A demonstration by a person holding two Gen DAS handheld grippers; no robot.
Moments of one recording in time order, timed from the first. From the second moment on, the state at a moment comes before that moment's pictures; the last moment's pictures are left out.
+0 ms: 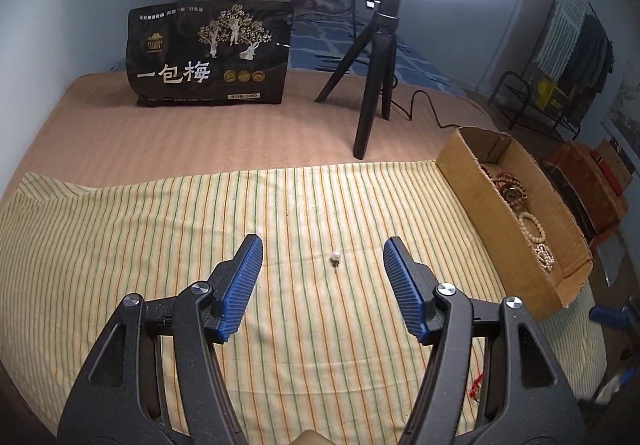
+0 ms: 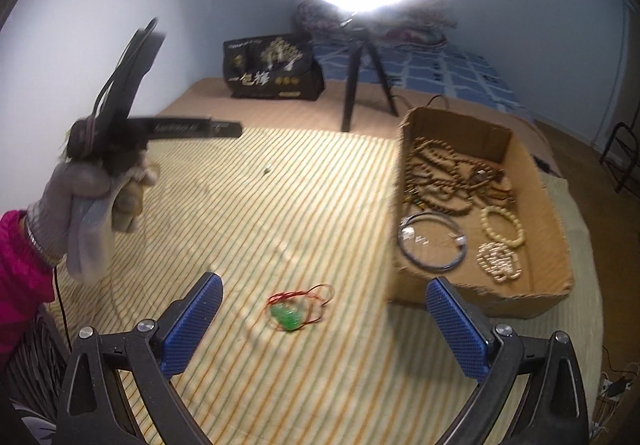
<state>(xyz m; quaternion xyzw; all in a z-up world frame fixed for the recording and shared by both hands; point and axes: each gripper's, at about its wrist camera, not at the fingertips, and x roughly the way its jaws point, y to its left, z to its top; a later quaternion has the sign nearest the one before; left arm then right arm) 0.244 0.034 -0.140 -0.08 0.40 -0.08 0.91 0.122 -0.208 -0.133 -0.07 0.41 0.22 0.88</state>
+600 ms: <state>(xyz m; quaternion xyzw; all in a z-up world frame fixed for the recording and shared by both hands) 0.266 -0.003 -0.186 -0.03 0.44 -0.11 0.89 0.134 -0.178 -0.187 -0.07 0.46 0.25 0.85</state>
